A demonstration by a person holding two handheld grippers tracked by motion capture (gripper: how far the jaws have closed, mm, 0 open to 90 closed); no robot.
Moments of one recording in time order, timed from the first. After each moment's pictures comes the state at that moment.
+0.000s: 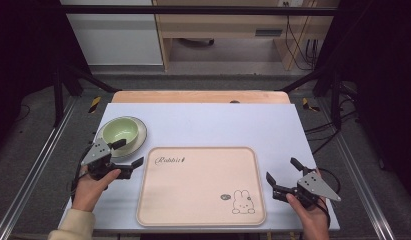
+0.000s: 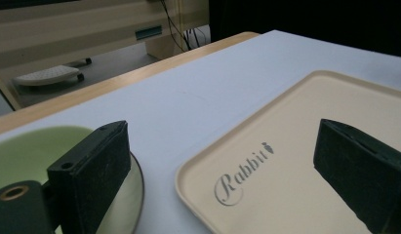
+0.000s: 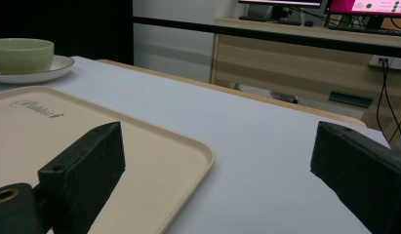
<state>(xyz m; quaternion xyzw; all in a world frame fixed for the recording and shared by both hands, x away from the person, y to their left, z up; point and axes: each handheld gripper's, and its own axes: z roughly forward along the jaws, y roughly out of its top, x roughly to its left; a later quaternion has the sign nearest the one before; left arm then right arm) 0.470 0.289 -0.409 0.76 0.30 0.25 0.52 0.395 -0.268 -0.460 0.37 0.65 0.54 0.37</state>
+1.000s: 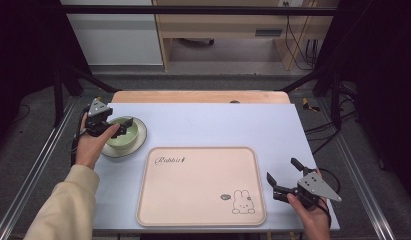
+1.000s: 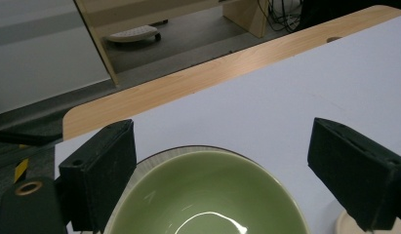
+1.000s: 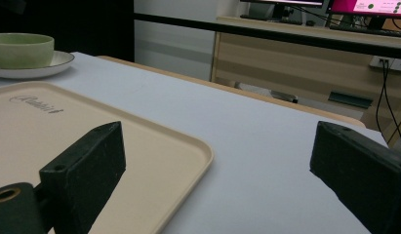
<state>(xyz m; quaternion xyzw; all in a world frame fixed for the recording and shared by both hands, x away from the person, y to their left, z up) 0.574 0.319 -0.386 0.74 0.42 0.30 0.42 0.395 -0.269 -0.459 0.37 0.66 0.54 0.37</state>
